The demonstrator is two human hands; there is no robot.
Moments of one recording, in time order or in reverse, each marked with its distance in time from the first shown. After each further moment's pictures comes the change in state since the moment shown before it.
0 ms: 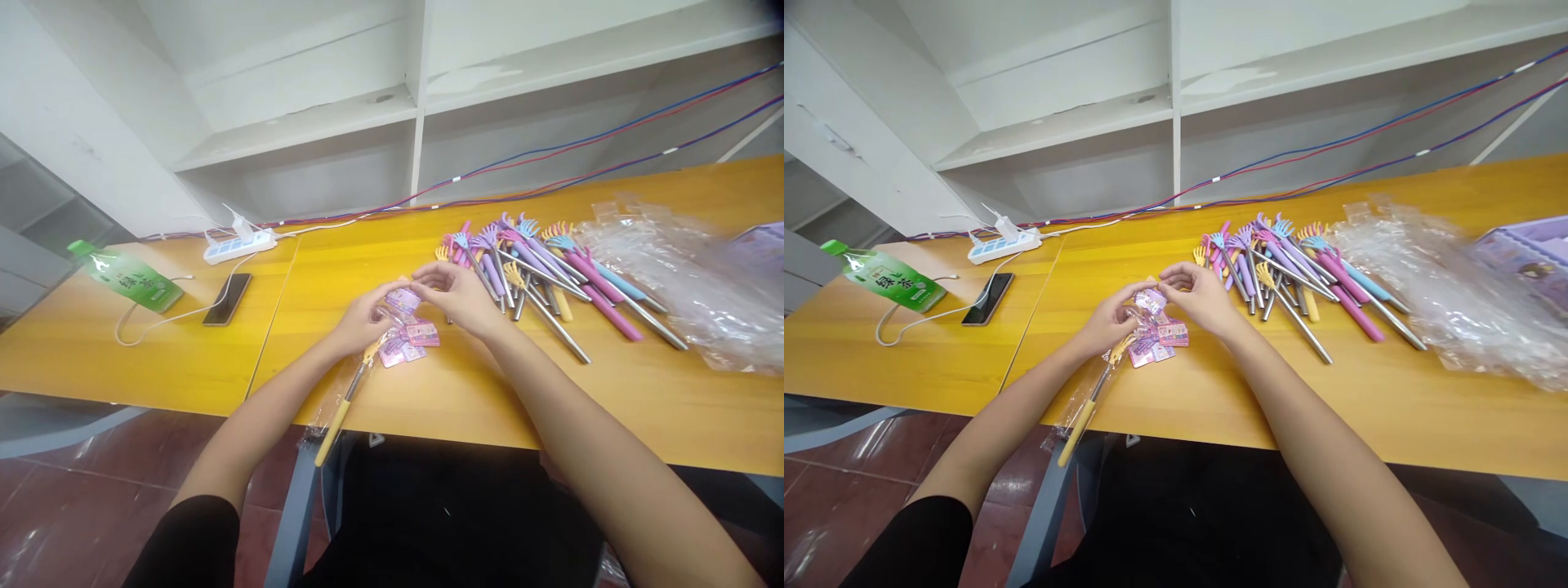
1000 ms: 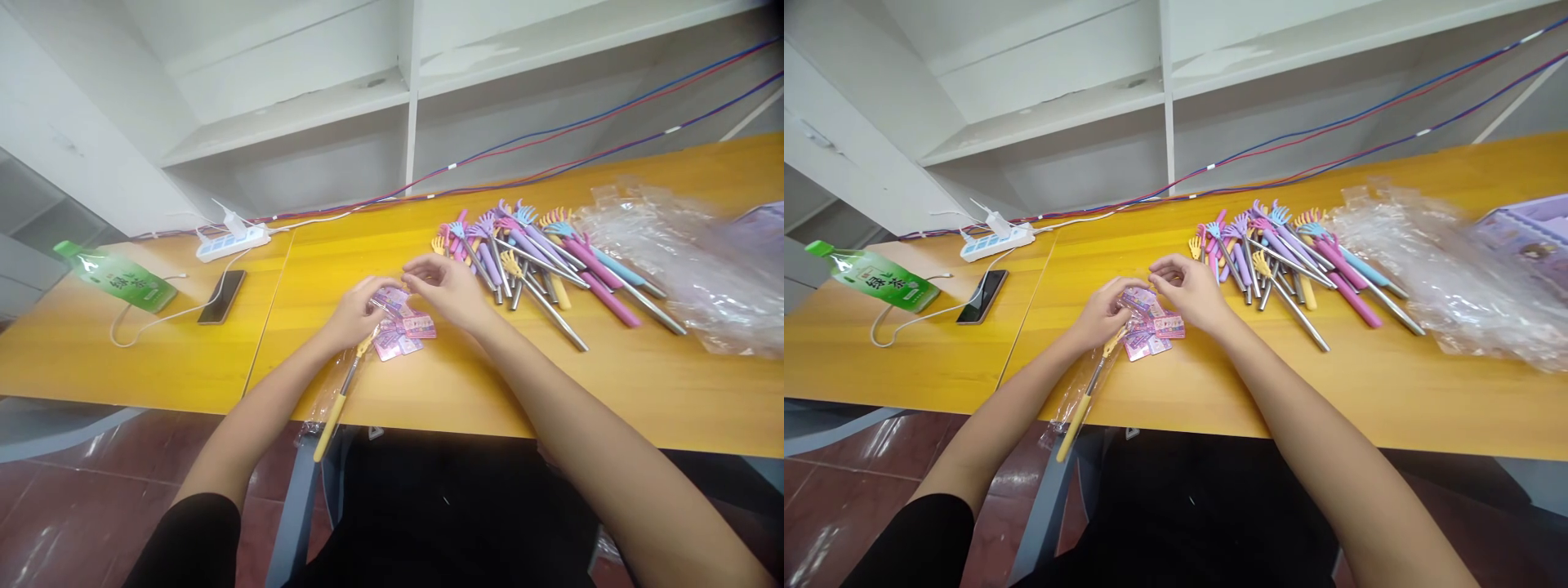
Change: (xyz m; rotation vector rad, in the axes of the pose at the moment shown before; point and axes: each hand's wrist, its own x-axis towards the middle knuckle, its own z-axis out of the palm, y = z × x) left_hand 0.002 0.010 -0.006 0.353 0.043 0.088; right_hand -0.002 0.003 0.009 -0.096 0.080 -0.082
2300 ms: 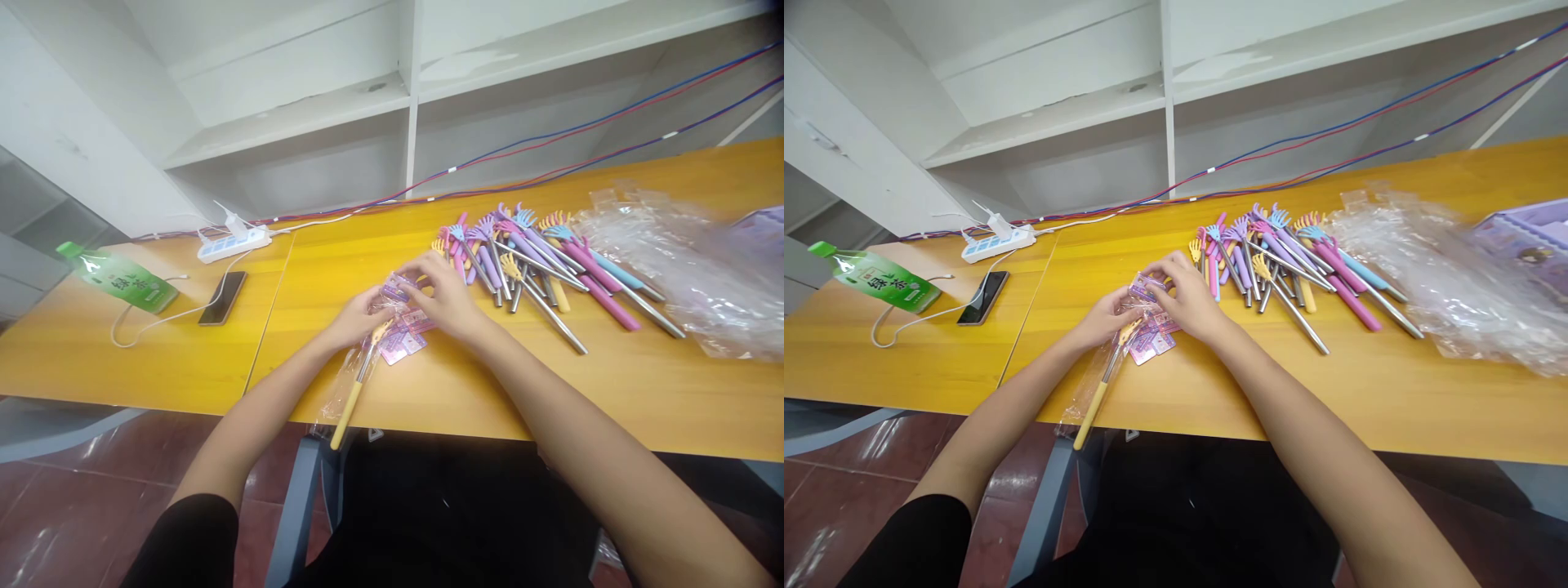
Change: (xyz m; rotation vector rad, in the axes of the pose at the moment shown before) left_hand 0.000 -0.019 0.017 -0.574 -0.089 -0.296; right_hand -0.005 0.001 0.000 -0.313 -0.062 -0.286
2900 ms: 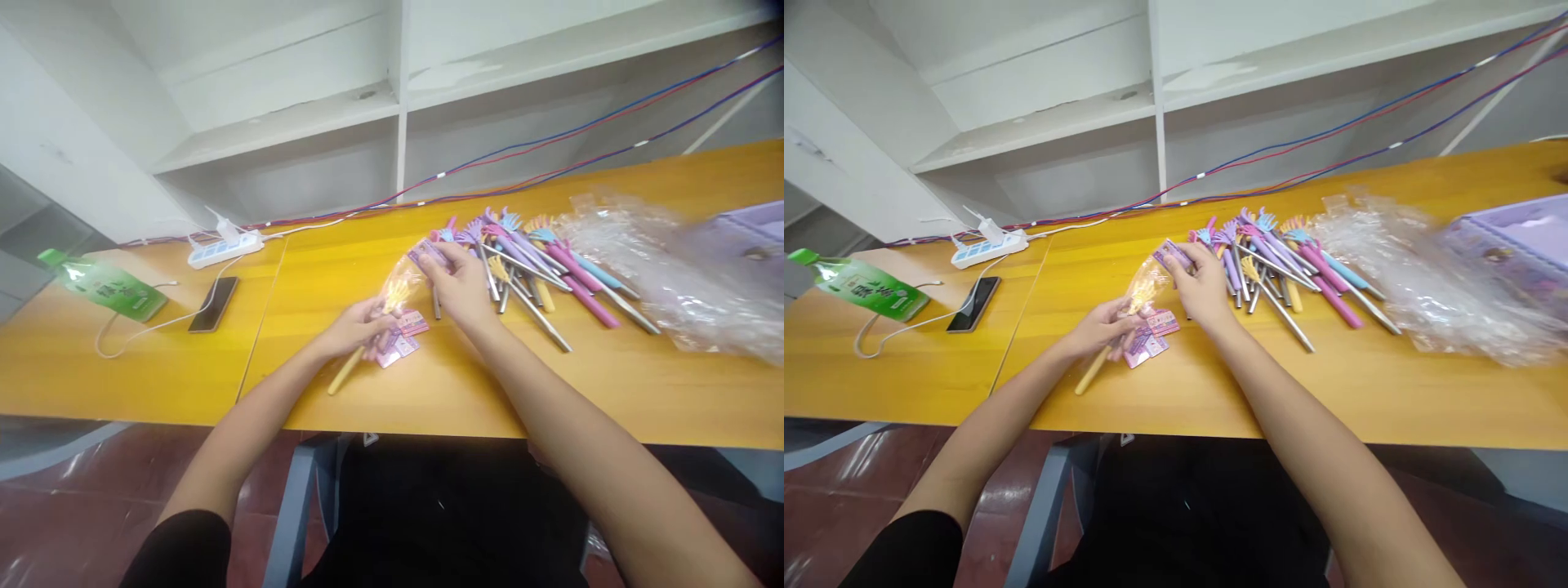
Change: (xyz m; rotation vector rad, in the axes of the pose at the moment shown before) left_hand -0.018 0.033 0.011 -0.211 -0.193 -0.243; right_hand 0.014 0.009 -0.014 0.100 0.339 0.265
